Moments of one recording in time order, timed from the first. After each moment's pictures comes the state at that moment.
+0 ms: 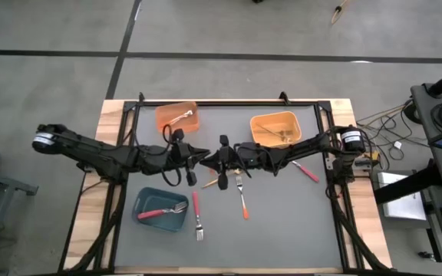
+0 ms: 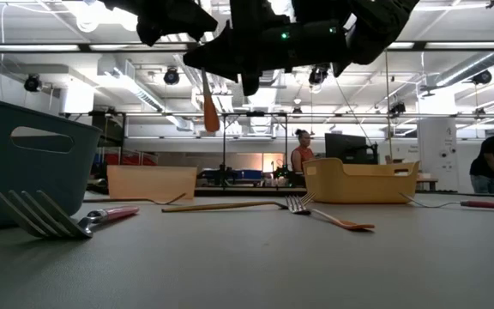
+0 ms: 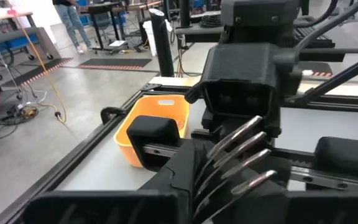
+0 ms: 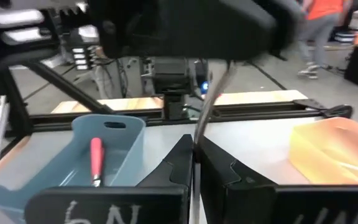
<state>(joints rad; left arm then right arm) -0.19 1.17 0.76 0.20 -0.52 -0.03 0.00 1.85 1.06 0.73 0.02 0.03</state>
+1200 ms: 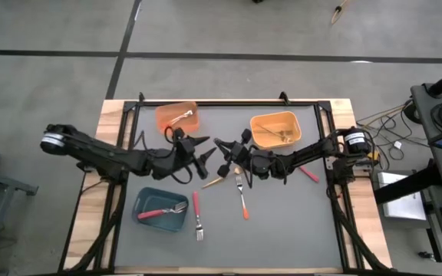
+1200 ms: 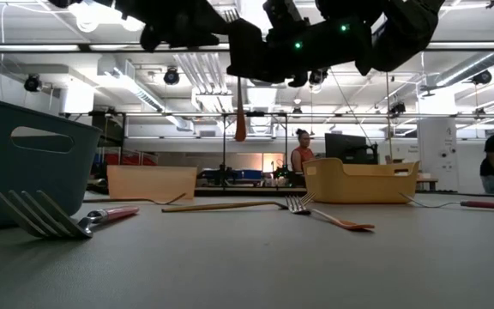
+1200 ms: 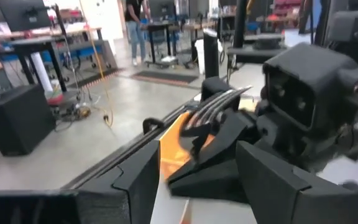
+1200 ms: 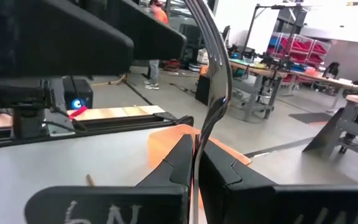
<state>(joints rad) -0.19 1.32 0.76 0.45 -0.76 -0.04 0.07 1.82 0.93 0.96 0.64 -0.19</state>
